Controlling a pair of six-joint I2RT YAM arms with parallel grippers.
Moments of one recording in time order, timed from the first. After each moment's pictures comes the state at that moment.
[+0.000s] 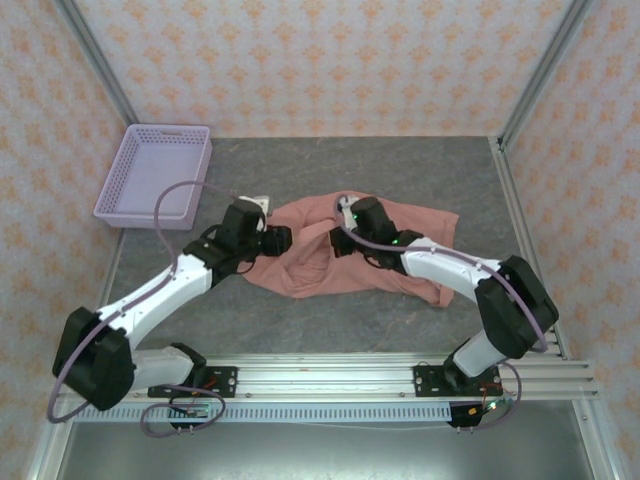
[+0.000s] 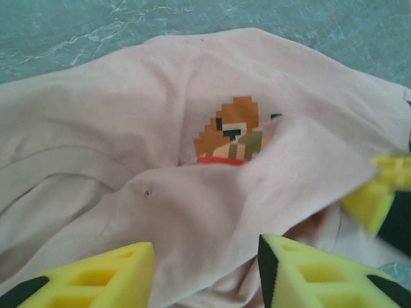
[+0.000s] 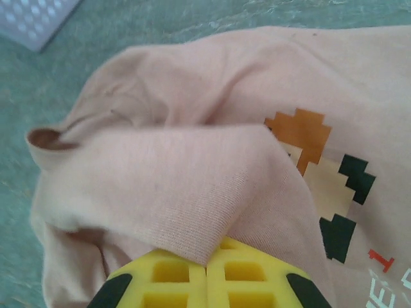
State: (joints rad) left arm -0.49 1.21 0.80 -0.31 0.02 -0.49; right arm 0.64 1.54 0.93 -0.08 -0.17 0.35
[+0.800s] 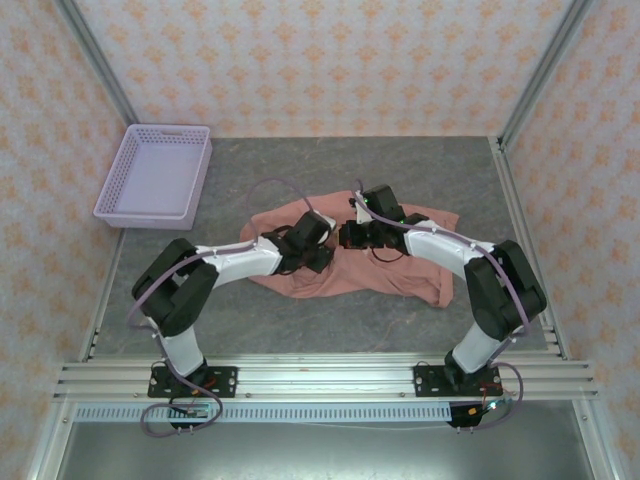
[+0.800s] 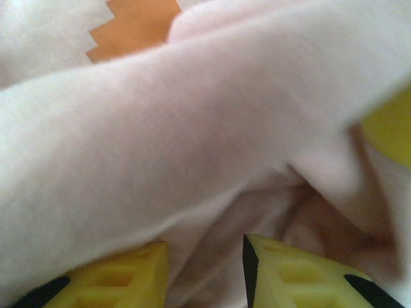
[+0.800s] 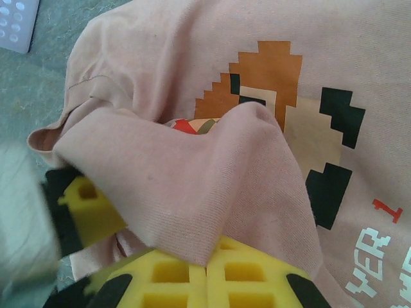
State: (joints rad) left arm -0.69 1.79 1.05 -0.23 -0.11 -0.21; right arm 0.51 1.65 1.02 -0.25 -0.39 0.46
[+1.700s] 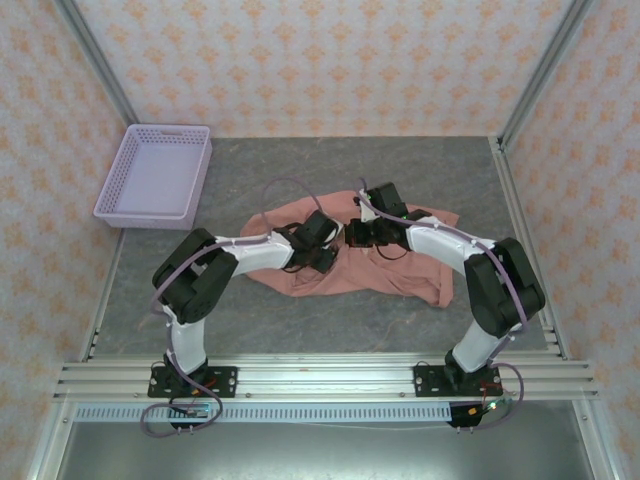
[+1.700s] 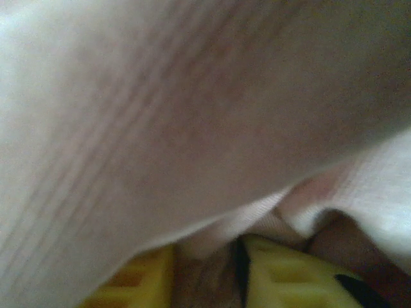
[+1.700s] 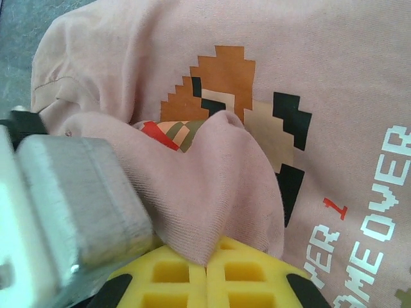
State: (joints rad) left arm -0.69 1.91 1.13 -0.26 -0.07 -0.16; right arm 0.48 1.67 1.04 -0.31 -0.36 0.40
